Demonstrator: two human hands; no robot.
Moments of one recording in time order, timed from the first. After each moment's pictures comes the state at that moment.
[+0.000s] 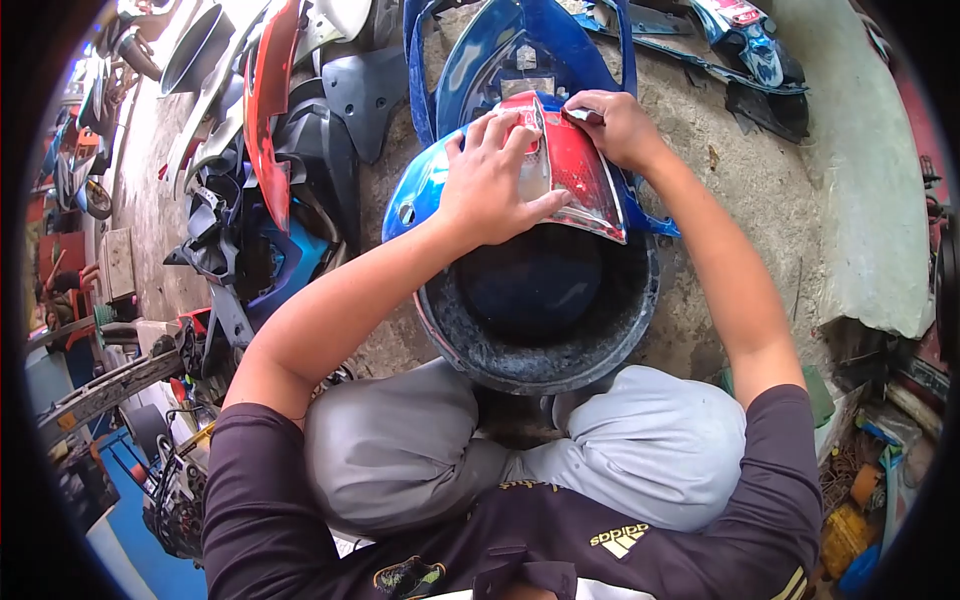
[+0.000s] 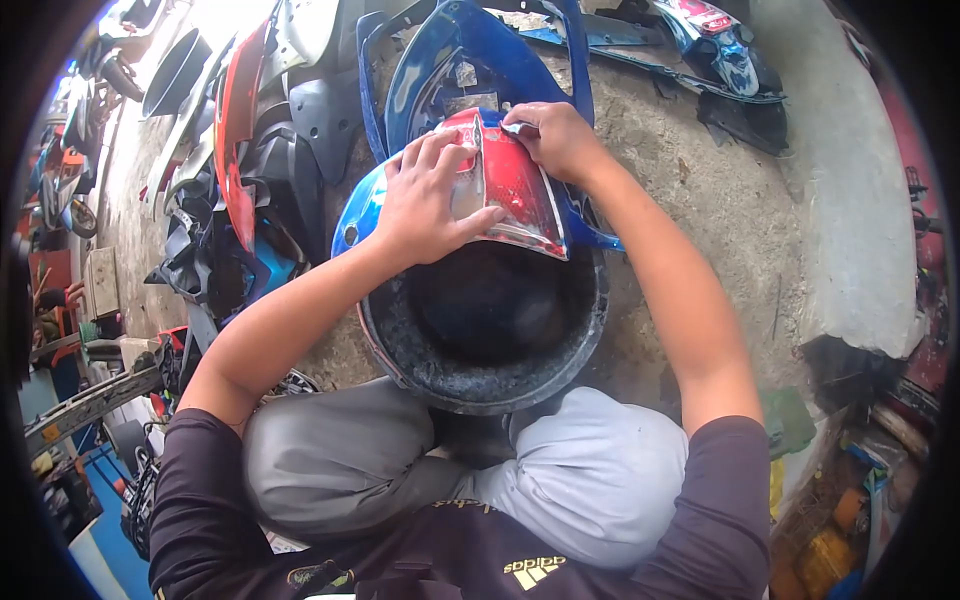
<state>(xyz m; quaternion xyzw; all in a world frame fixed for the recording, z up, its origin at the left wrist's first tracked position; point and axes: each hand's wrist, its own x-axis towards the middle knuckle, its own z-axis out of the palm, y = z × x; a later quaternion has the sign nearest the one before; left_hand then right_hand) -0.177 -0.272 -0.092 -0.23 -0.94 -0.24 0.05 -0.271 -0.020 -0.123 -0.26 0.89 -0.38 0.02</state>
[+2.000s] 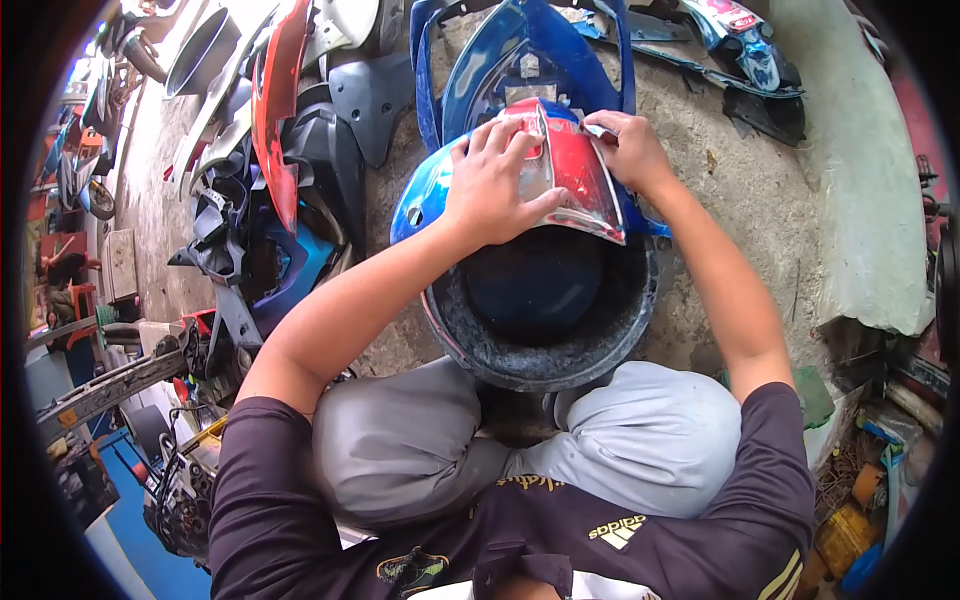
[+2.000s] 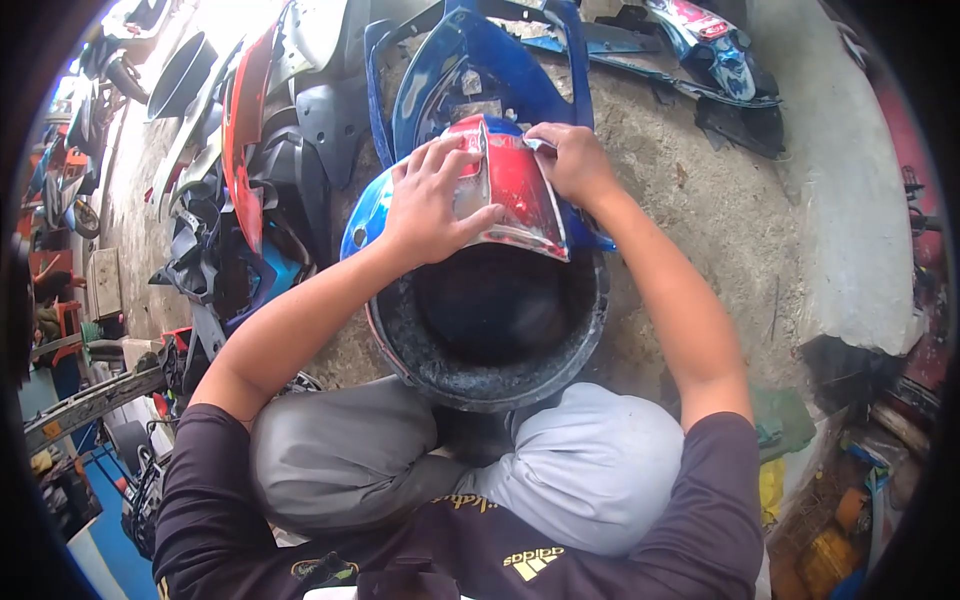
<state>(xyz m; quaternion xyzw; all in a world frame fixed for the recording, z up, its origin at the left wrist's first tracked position) -0.176 -0.273 -0.089 -0.21 -0.94 -0.25 0.05 -0.240 -0.018 -0.114 -0.21 0.90 -0.38 -0.03</state>
